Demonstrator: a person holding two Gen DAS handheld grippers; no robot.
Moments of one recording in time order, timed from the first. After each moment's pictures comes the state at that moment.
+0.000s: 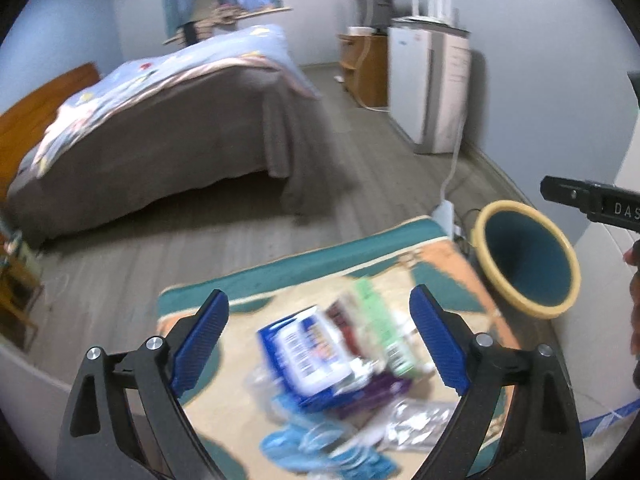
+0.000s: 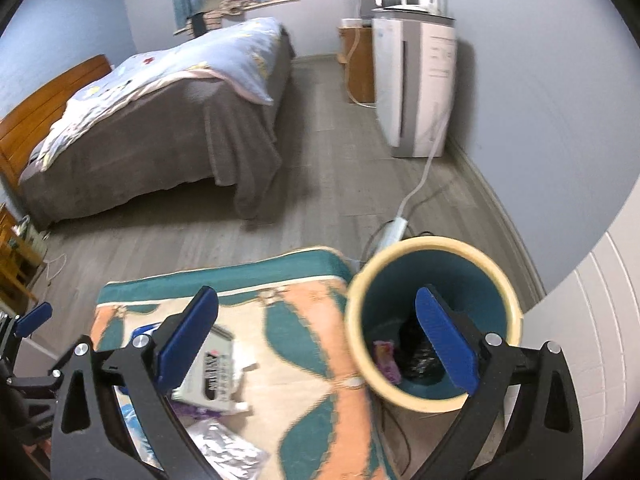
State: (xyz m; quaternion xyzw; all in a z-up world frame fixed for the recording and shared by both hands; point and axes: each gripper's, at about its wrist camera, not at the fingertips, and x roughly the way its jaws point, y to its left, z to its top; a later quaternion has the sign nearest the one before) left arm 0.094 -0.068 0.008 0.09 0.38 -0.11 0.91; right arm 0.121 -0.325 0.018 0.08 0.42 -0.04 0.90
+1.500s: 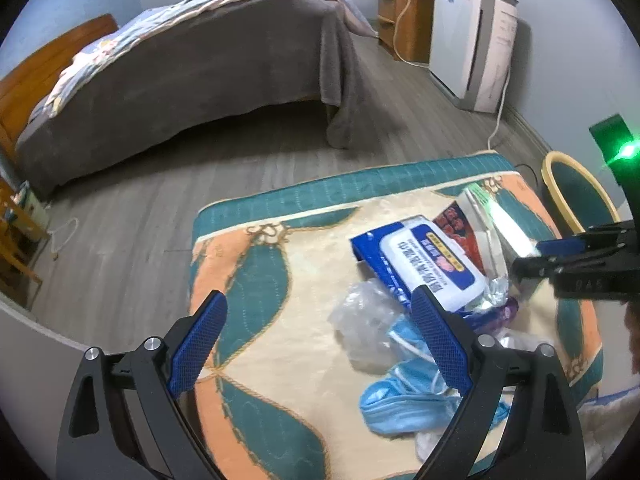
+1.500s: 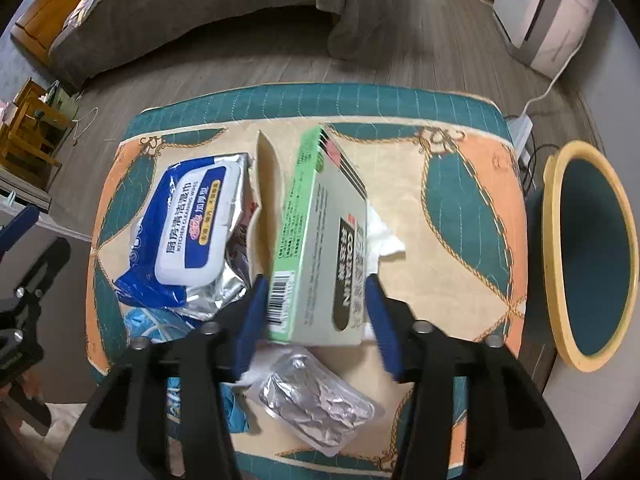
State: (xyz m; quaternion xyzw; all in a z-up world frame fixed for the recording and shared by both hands) left arm 0.104 0.021 -0.076 0.09 0.45 -0.08 0.88; right arm 0.155 -0.195 -0.125 0.03 0.62 0.08 0.78
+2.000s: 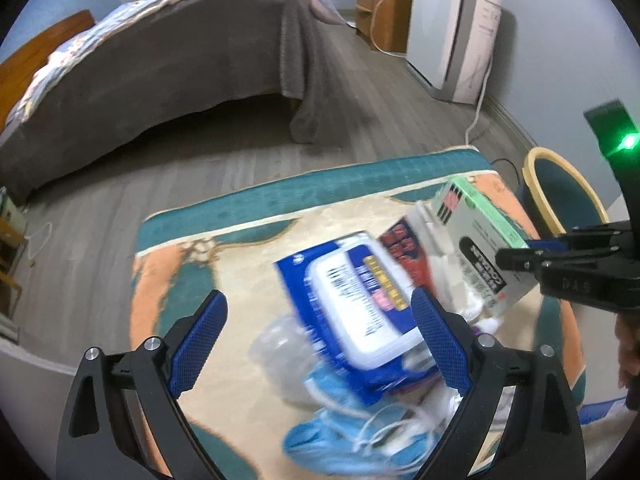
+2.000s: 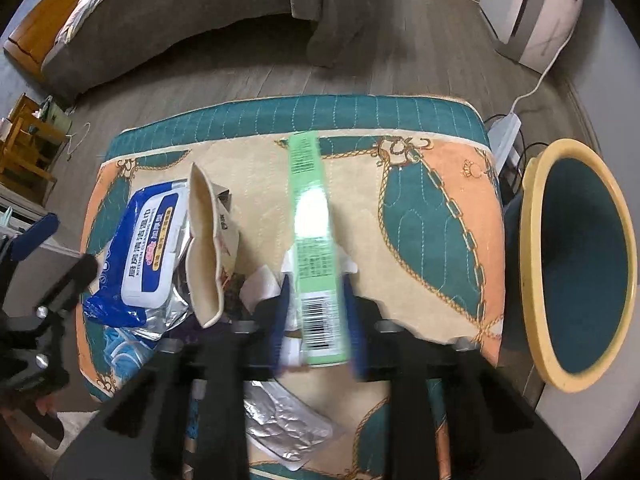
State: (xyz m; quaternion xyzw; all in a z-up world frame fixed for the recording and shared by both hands) left arm 0.133 -0.039 -0.097 0.08 0.48 -0.12 0.87; right arm 0.177 -0.232 -0.129 0.04 0.61 0.08 0.79
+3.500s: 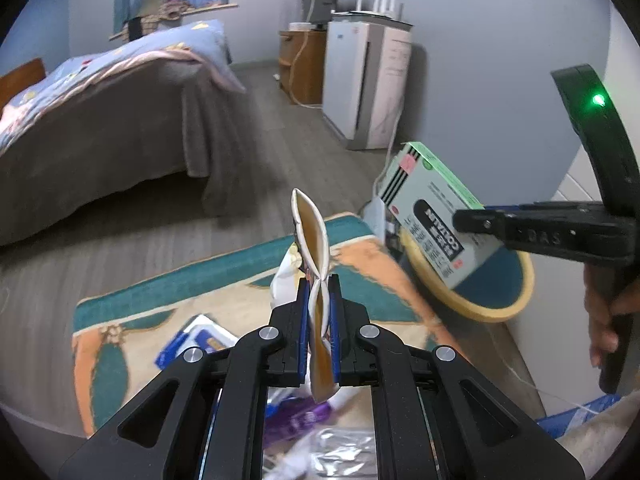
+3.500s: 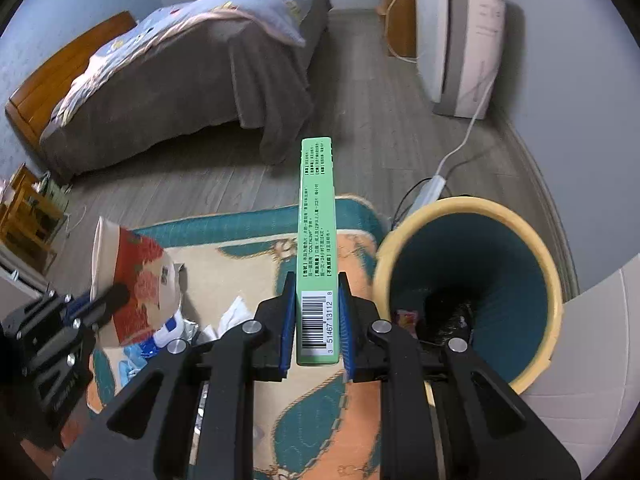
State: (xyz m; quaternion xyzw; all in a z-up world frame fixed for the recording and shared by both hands) left arm 0.101 -0.141 -0.032 0.07 0.38 -0.24 0.89; right arm 0.146 -0.347 -0.037 0.08 0.49 0.02 0.87
